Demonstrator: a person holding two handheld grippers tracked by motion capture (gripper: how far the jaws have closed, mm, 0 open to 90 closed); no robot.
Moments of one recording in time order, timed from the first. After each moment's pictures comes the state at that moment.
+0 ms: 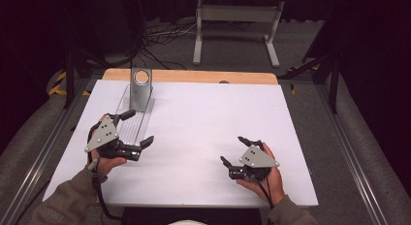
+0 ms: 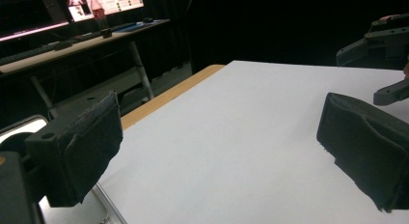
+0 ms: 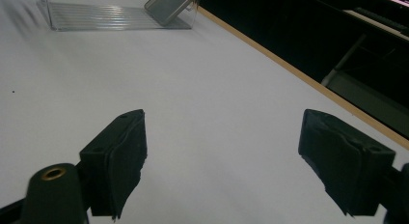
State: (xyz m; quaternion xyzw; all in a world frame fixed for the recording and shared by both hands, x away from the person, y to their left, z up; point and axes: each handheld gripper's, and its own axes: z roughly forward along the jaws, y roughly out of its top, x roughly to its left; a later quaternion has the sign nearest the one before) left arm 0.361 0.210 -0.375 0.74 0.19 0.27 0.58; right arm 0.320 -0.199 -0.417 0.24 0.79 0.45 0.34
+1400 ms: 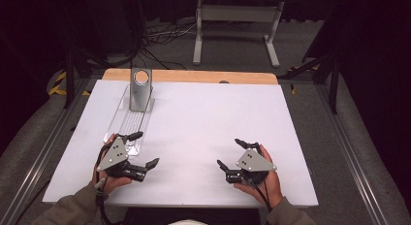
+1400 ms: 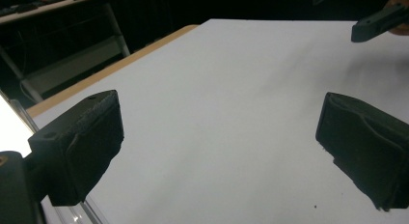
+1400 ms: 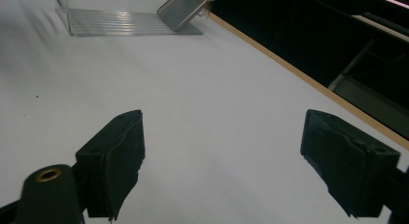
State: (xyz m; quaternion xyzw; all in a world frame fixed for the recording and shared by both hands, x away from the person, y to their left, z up) left arm 0.336 0.201 -0.422 0.78 0.19 0.24 0.55; right arm 0.311 -0.190 -0.416 0.23 0.79 0.45 0.34
